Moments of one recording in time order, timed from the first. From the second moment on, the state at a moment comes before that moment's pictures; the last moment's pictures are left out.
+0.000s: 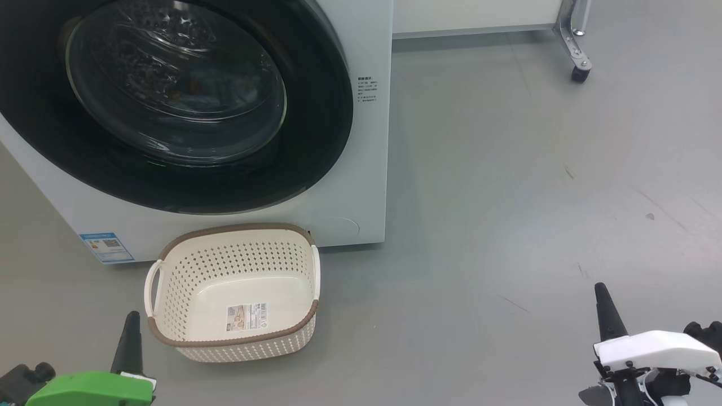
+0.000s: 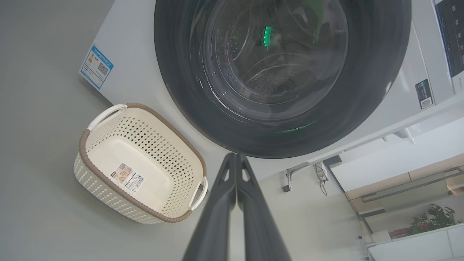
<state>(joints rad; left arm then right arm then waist) 0.03 0.10 -0.03 0.22 -1.19 -0.12 -0.05 0.07 -0.08 0.07 0.14 1.16 0.01 -0.10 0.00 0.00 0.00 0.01</state>
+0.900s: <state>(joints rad) -0.03 0.08 0.01 0.26 -1.50 -0.12 0.04 0.00 -0.11 0.02 0.21 1.55 0.08 -0.02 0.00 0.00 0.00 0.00</state>
